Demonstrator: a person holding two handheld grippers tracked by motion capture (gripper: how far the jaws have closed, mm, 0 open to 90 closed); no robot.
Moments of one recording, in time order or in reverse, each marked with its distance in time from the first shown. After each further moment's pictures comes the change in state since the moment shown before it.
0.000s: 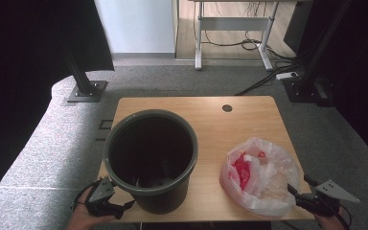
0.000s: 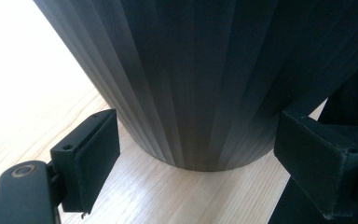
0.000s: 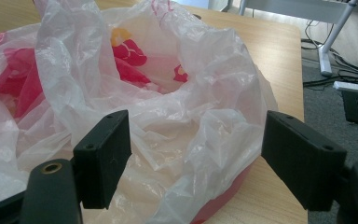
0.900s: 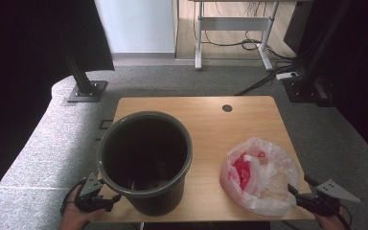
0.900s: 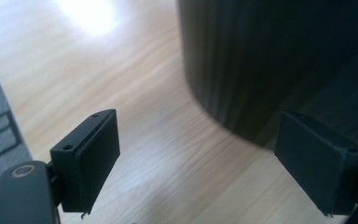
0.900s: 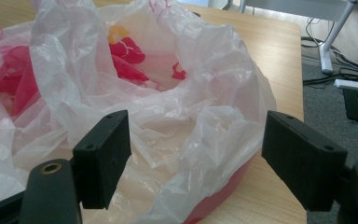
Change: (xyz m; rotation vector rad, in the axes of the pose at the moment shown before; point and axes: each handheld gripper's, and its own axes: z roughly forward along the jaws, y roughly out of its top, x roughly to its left) left arm 0.030 -0.036 -0.011 0.027 0.153 -0.143; right arm -0.003 -0.001 0.000 0.000 0.005 0.006
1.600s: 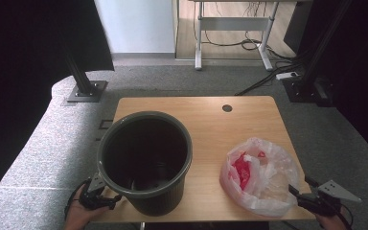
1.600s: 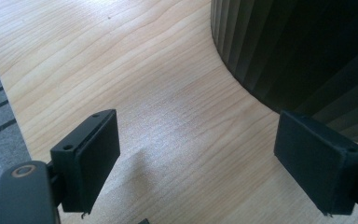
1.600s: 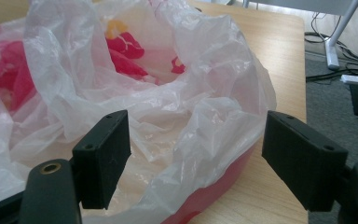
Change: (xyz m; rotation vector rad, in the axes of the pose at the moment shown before) left arm 0.016 -0.023 0.036 0.123 0.041 -0.044; right arm -0.006 -0.005 0.002 0.015 0.013 0.010
